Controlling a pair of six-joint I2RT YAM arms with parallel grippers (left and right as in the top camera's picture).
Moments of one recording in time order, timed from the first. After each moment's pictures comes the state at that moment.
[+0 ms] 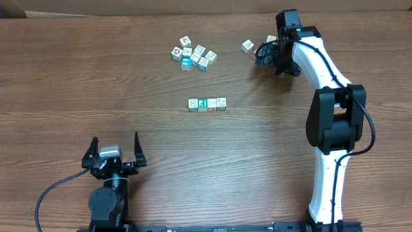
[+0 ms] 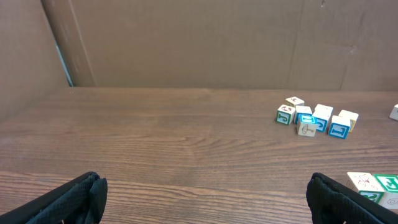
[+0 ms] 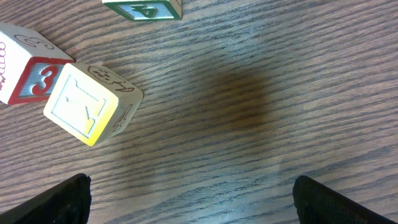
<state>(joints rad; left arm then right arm) -0.06 0.02 0.01 -0.06 -0.19 0.01 0.11 2.37 2.01 -0.91 0.01 0.41</state>
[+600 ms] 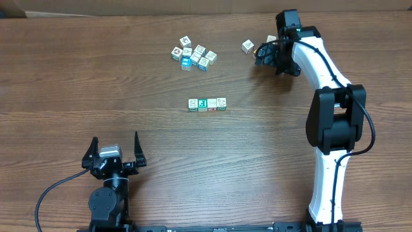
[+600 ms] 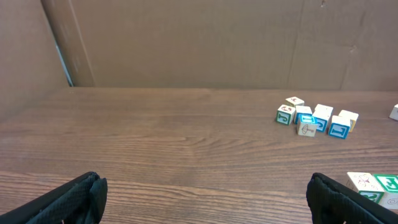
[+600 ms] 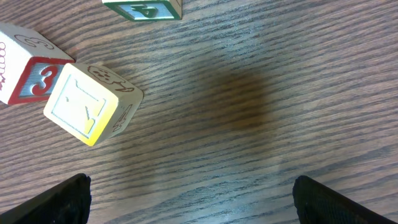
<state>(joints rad) -0.06 0.02 0.01 -0.06 -0.19 0.01 0.11 2.37 2.01 -0.91 0.01 0.41</state>
